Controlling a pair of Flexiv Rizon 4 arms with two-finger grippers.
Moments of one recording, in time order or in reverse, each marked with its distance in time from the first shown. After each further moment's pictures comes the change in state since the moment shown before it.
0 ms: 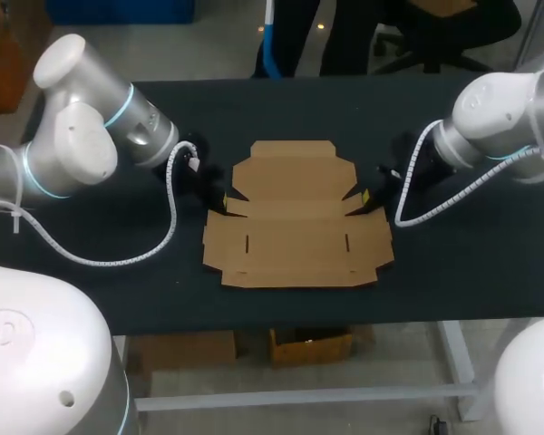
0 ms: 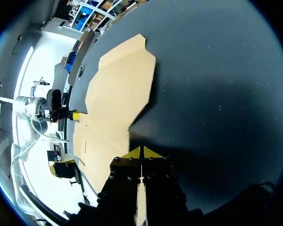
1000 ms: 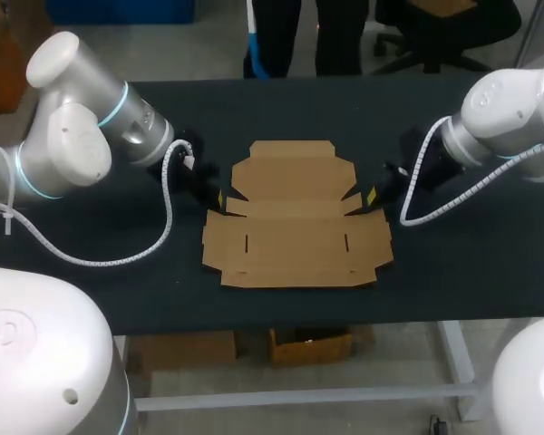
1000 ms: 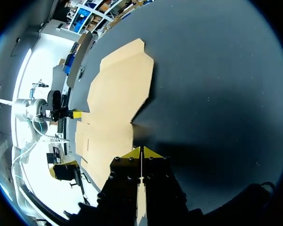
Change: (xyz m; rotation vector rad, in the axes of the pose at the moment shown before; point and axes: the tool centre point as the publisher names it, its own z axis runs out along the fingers) left arm -0.005 -0.001 -0.012 0.027 -0.020 -0.006; right arm 0.004 -0.009 -0.020 -0.015 -0.020 0.017
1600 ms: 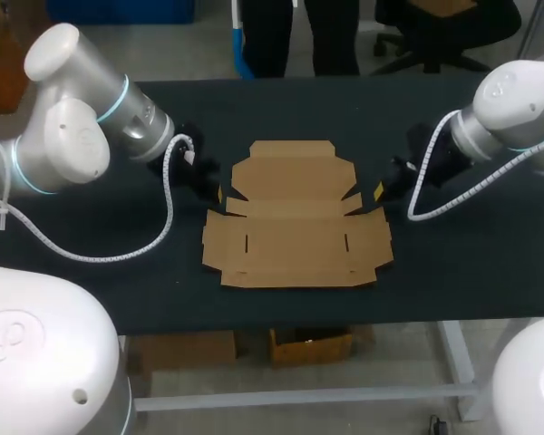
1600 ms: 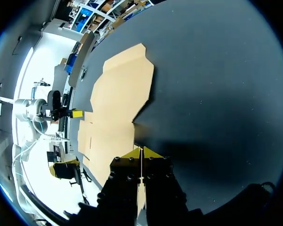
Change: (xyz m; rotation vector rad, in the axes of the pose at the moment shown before) left arm 0.007 -0.001 -0.013 0.017 -0.026 -0.013; right arm 0.000 0.001 -0.017 -0.001 0.007 -0.013
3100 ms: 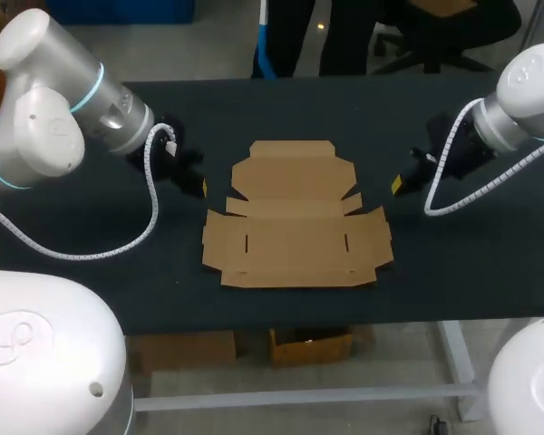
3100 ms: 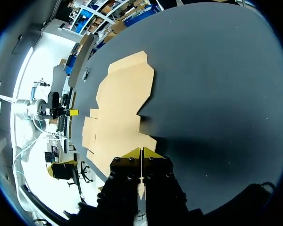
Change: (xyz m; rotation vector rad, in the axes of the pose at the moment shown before) left arm -0.001 0.012 -0.045 0.014 -0.002 -0.059; right arm 0.009 -0.015 -0.047 -0.020 -0.031 -0.006
